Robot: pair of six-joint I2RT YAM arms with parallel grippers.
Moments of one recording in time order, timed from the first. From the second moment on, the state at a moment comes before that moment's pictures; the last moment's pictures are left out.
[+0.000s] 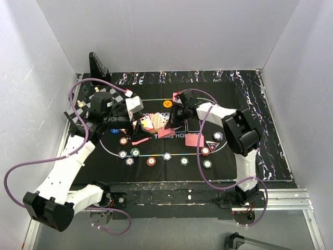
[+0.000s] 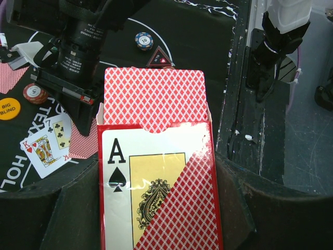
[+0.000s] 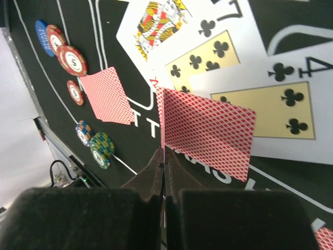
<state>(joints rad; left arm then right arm) -0.36 1.07 1.12 -0.60 0.93 0.35 0.58 2.05 1.41 -0.30 -0.52 0.73</state>
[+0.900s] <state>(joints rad) -0.36 1.07 1.12 -0.61 0.93 0.35 0.59 2.00 1.33 -0.32 -0.31 0.70</state>
